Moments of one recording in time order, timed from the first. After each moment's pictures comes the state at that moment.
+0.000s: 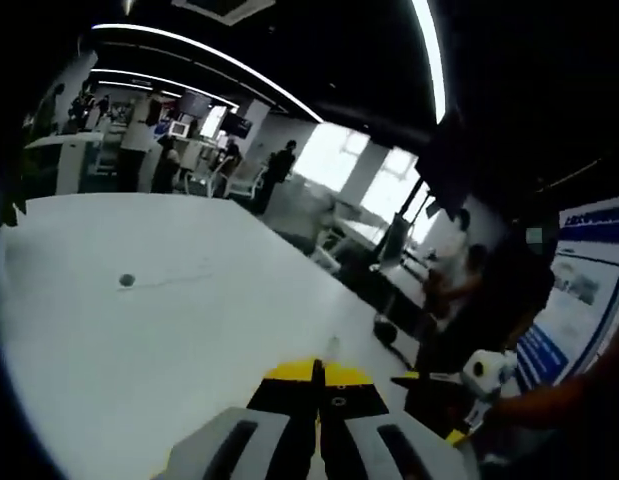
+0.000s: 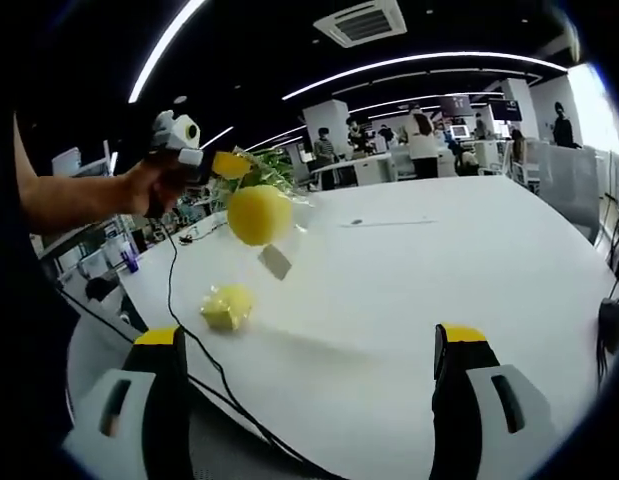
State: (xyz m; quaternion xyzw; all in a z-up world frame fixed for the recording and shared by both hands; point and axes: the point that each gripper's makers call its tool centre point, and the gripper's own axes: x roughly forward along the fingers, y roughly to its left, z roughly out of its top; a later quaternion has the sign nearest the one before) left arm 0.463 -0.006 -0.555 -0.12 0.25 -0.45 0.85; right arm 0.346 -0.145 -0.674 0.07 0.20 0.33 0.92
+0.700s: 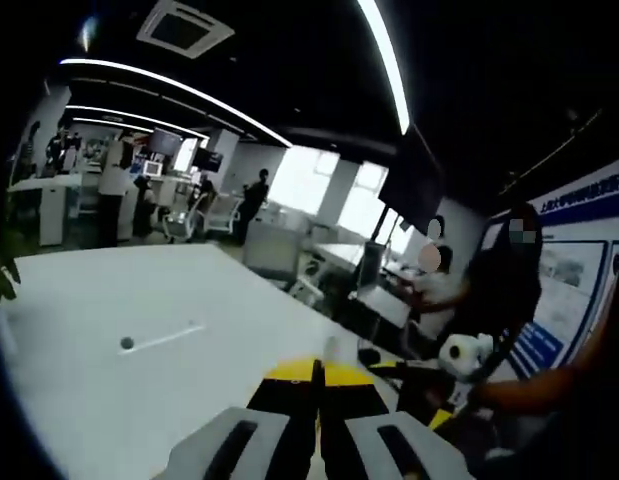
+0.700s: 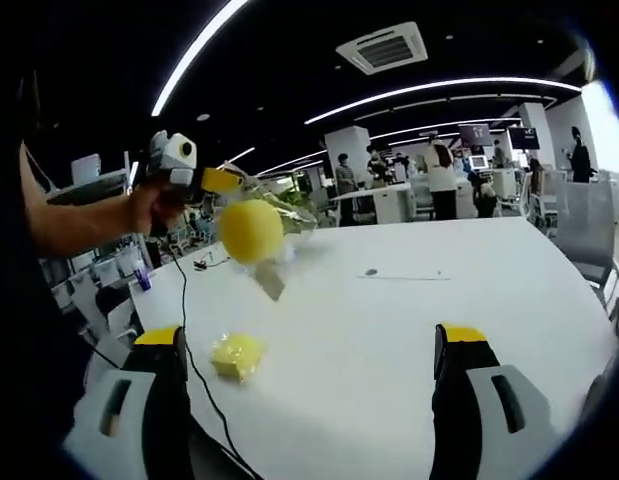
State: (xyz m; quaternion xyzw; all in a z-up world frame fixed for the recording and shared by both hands) left arm 0.458 0.001 -0.480 -0.11 0.19 -0.49 0.85; right arm 0.387 -0.139 -0.590 0.06 0.13 0.37 0.92
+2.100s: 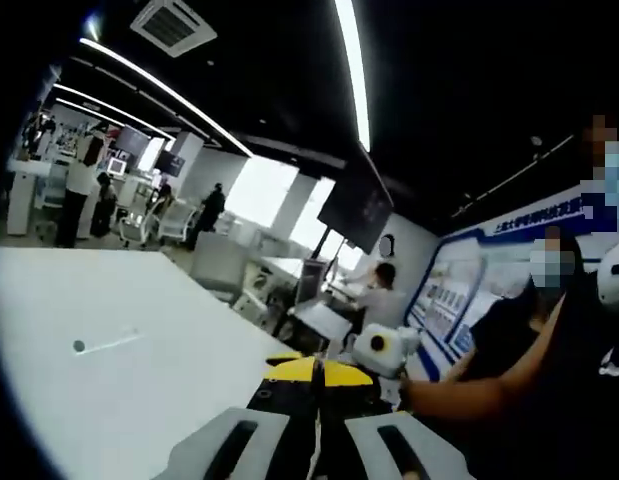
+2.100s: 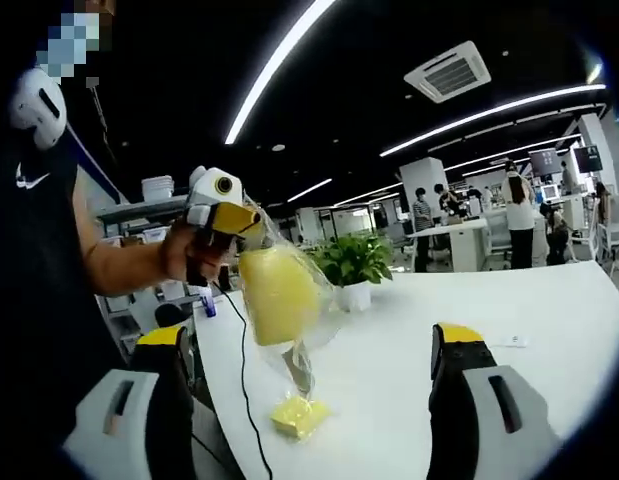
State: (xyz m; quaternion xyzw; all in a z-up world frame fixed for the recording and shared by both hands) left arm 0.382 -0.018 -0.417 -0.16 0.17 -0.57 0.79; right arm 0.382 -0.064 -0.499 0.09 0.04 0.52 0.85
